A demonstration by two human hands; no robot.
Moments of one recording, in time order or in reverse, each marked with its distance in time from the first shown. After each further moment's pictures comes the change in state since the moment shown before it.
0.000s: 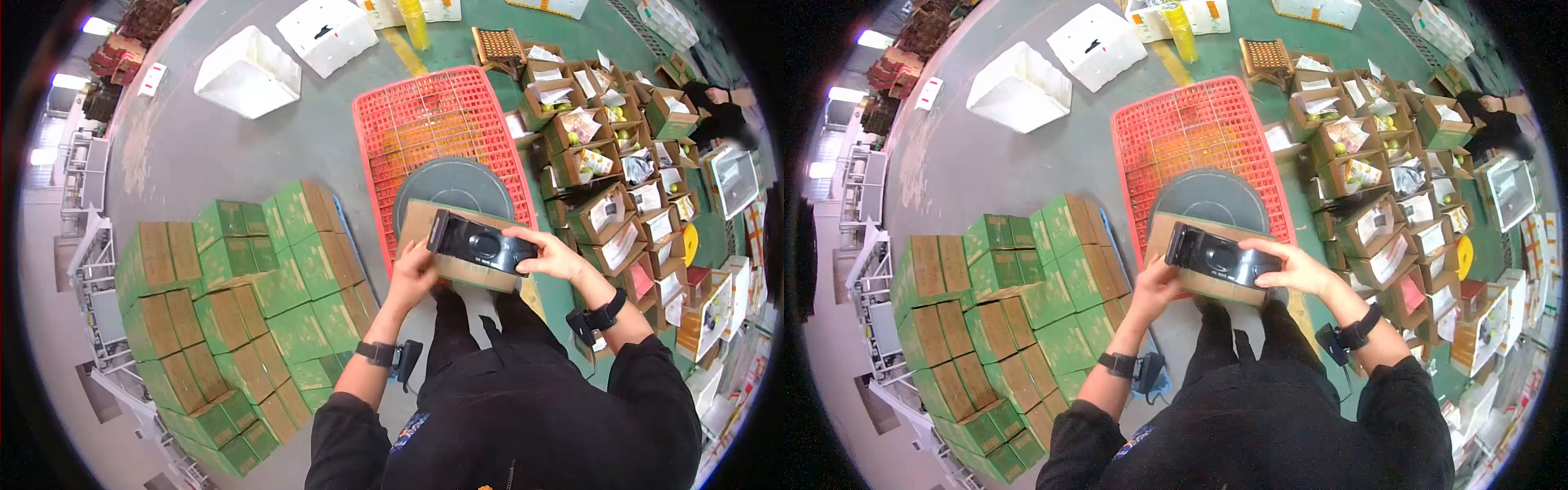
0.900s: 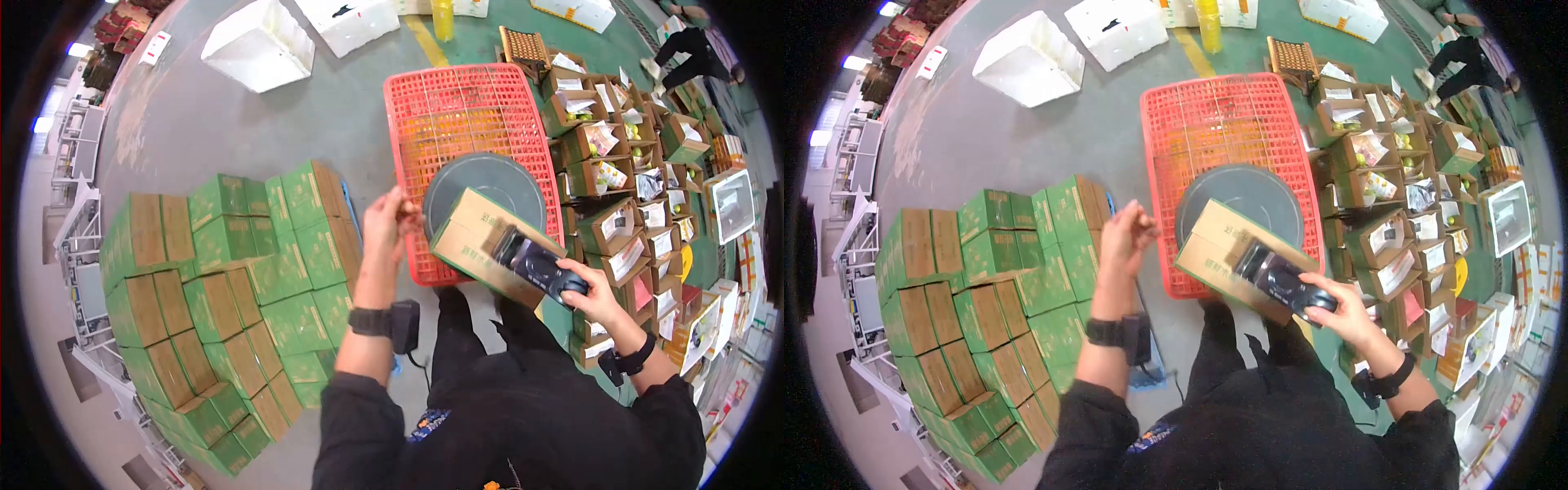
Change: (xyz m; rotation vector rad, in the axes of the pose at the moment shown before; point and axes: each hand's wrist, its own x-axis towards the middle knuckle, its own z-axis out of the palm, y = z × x) left_hand 0.045 -0.039 -0.104 -1.117 0.247 -0.440; right_hand -0.023 -0.019 0.048 -0.238 0.201 0.150
